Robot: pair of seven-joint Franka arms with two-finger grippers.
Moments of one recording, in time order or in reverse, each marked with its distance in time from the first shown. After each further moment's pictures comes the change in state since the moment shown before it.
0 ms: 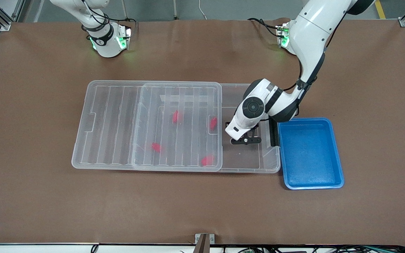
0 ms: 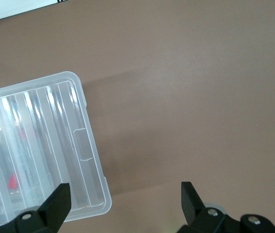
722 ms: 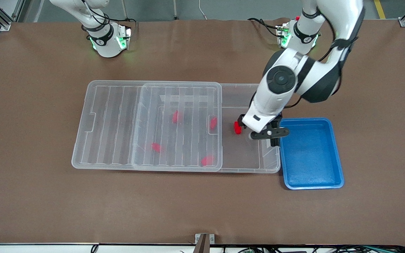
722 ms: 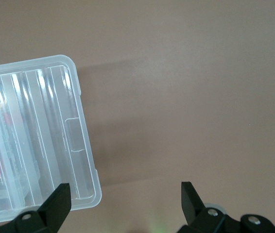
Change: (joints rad) left arm 0.088 -0.270 0.006 0.198 0.005 -0.369 0.019; right arm 0.020 0.027 0.023 0.002 -0.048 -0.011 -0.028
